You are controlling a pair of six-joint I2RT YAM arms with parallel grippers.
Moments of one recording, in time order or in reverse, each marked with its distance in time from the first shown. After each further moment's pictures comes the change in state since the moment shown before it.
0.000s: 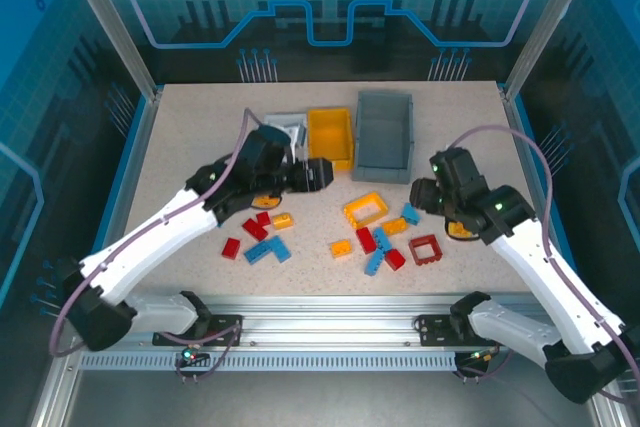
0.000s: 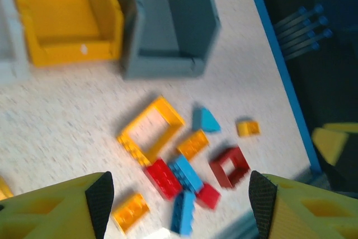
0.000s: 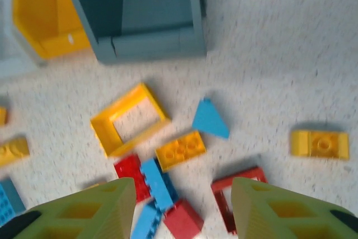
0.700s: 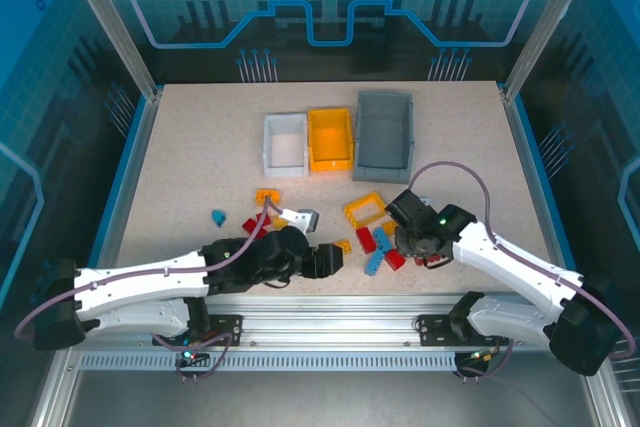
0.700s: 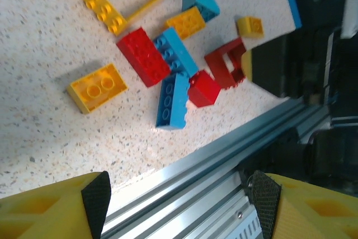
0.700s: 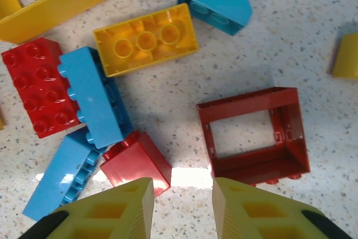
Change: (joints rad) left arm -0.441 -0.206 -0.485 0.243 -0.242 -0.308; right arm 0.209 0.142 -0.301 0.085 0.029 0.038
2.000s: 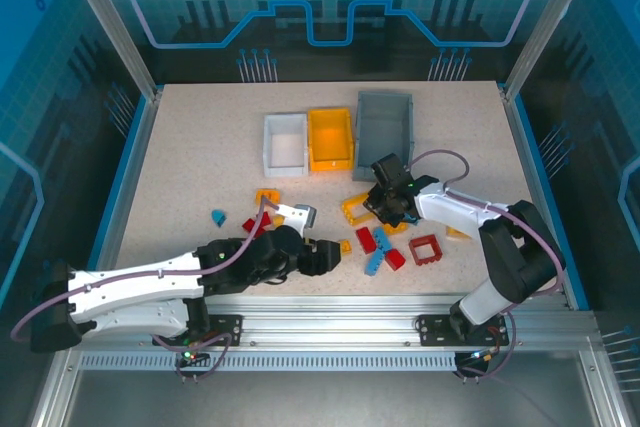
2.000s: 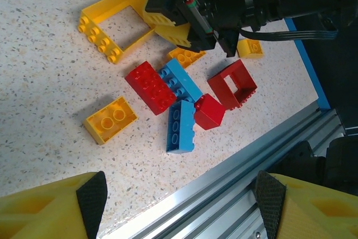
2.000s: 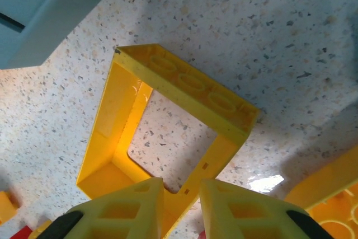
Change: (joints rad) left arm 0.000 -0.017 -0.004 0.024 -0.068 0.111; right arm -0.192 0.463 0.124 0.531 -0.269 0.564
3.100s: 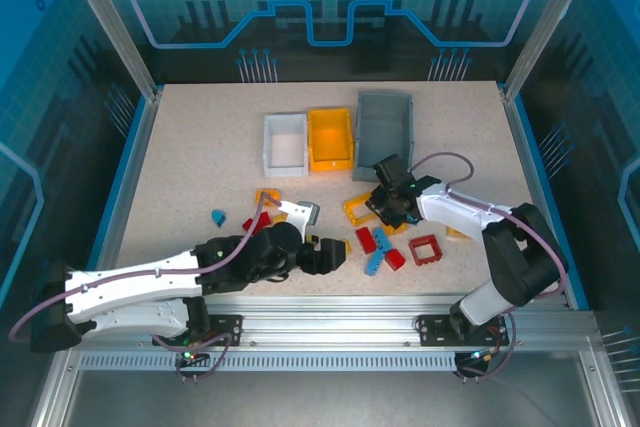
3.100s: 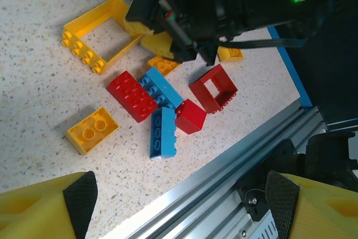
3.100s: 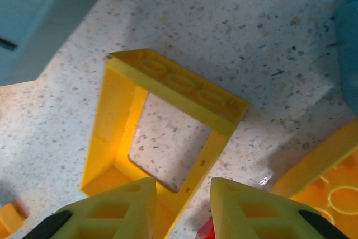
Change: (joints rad) left arm 0.000 0.000 0.039 0.011 0.024 0.041; right arm -0.005 -0.015 -0.013 -0.023 0.021 0.062
